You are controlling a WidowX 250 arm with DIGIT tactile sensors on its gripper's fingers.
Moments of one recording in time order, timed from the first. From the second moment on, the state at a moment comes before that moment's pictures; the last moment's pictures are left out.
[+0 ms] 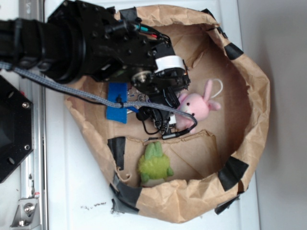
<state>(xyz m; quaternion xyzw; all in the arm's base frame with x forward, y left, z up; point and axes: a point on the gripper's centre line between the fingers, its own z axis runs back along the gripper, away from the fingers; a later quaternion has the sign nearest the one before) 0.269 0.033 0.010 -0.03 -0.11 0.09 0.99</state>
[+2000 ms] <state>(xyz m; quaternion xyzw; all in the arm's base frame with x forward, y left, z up) 0.270 0.039 0.014 -0.01 -0.13 0.12 0.98</state>
